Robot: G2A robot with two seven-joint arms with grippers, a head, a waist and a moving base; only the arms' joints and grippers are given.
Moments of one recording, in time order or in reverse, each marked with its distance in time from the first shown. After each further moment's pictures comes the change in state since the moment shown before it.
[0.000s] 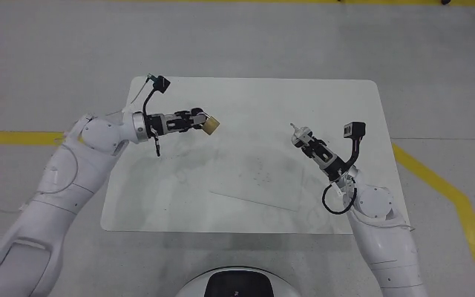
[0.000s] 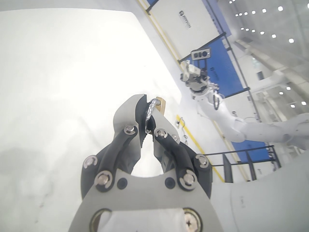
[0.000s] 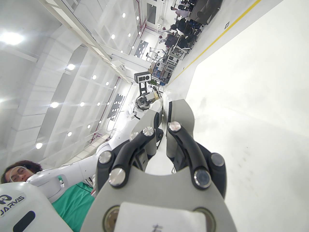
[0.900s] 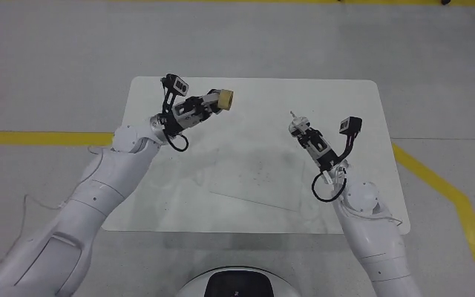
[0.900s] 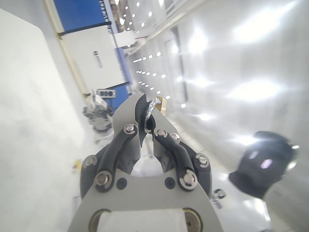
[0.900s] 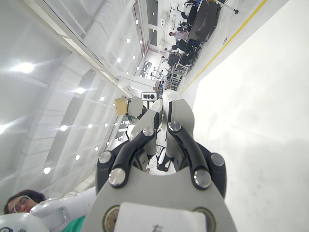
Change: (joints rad) left arm 0.052 -0.140 0.041 0.096 -0.844 0.133 -0.122; right arm 0.080 -0.035 -0.110 0.055 0.052 0.044 -0.220
